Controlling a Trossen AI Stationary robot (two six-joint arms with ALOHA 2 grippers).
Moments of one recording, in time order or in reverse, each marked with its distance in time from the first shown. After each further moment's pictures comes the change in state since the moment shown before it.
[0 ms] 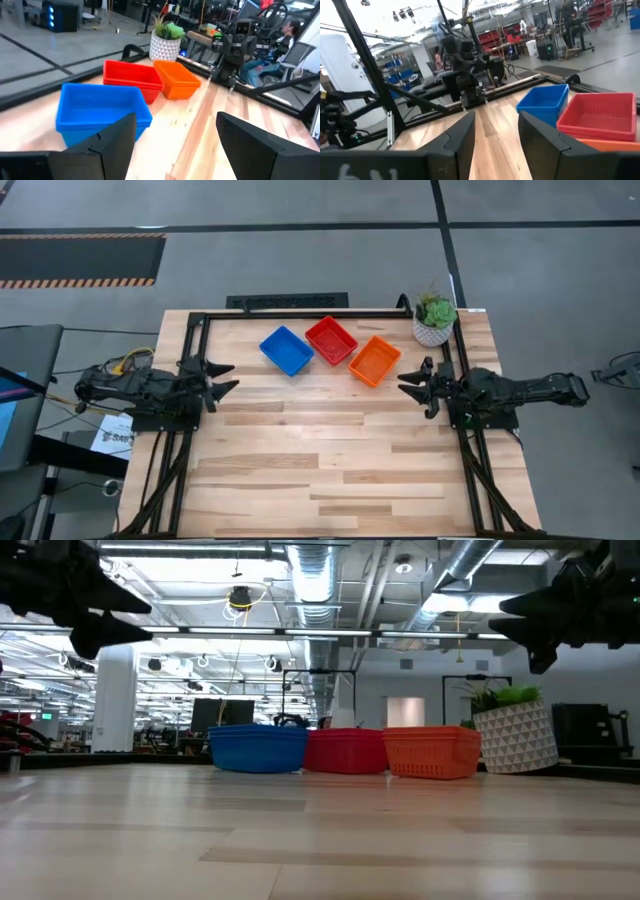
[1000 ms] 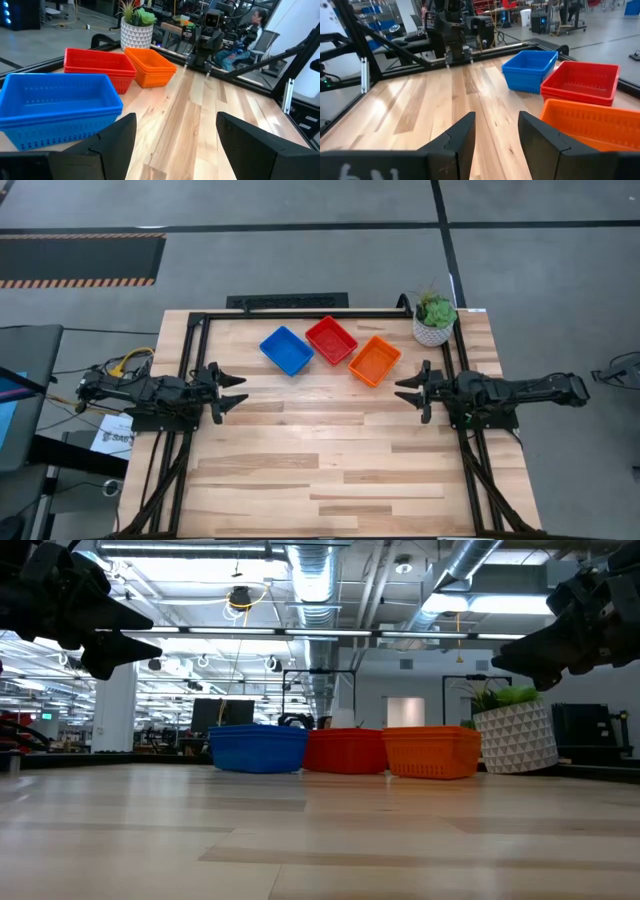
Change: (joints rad) left arm -0.001 0.004 -0.159 0.197 0.144 0.051; right arm 0.000 0.000 -0.002 -0.226 0.000 -0.117
